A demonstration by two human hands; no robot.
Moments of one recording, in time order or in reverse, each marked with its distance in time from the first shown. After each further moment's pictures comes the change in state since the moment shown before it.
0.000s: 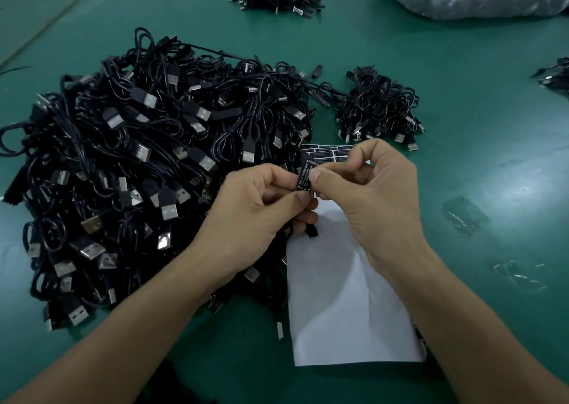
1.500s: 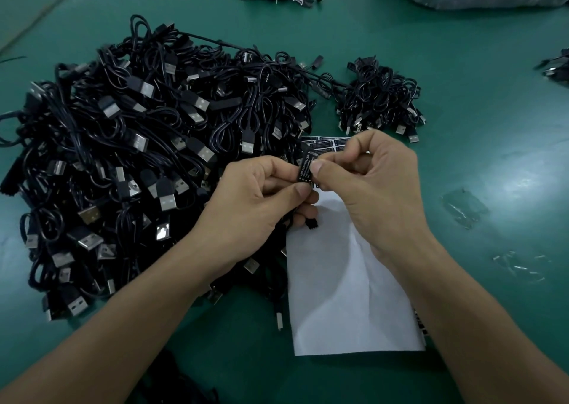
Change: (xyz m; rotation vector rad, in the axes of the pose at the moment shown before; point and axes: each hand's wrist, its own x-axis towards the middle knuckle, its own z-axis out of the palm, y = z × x) left_hand 0.001 -0.001 -0.002 -0.009 -0.031 -0.007; right_hand 0.003 0.001 -0.002 -0.119 0.006 -0.008
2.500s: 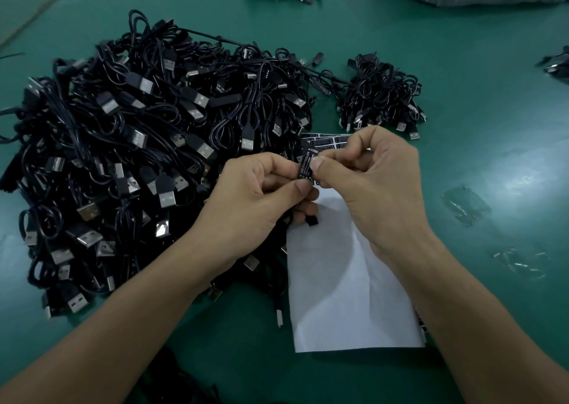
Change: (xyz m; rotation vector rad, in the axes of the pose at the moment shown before) left_hand -0.001 0.001 0.001 0.011 0.015 0.003; right_hand 0.000 0.001 0.000 0.040 -0.012 -0.009
